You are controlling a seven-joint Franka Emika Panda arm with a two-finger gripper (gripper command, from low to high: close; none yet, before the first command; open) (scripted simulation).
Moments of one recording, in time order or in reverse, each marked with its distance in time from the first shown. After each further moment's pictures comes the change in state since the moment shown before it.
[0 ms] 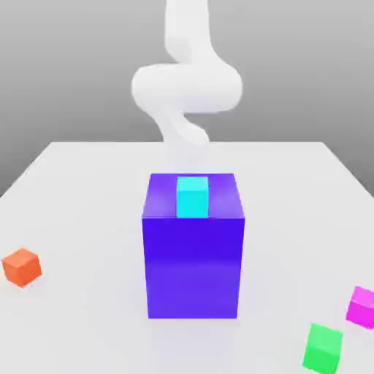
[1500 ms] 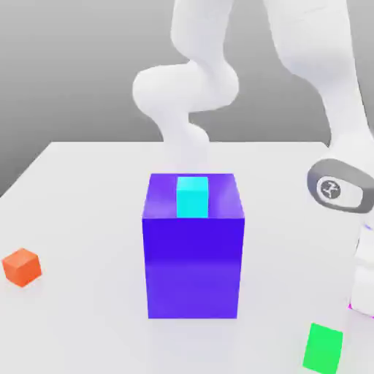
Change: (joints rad) arm 0.330 1.029 0.280 -0.089 -0.218 0.361 -0.099
